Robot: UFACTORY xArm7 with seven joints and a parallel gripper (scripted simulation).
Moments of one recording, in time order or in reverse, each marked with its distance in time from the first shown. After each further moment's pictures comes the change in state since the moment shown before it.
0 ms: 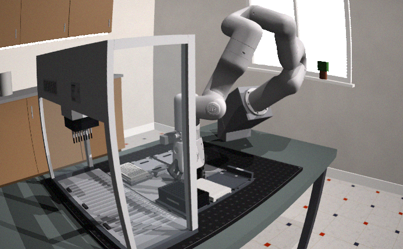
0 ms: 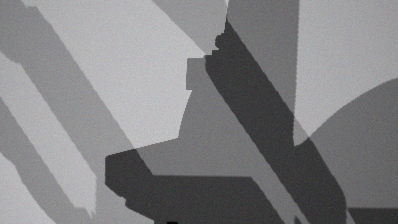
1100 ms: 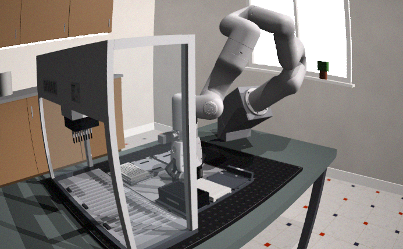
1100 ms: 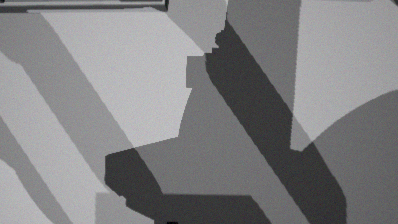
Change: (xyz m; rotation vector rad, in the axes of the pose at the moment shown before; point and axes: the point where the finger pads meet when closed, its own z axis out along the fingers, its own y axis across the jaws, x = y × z) arm 0.009 0.000 0.000 0.000 0.000 0.000
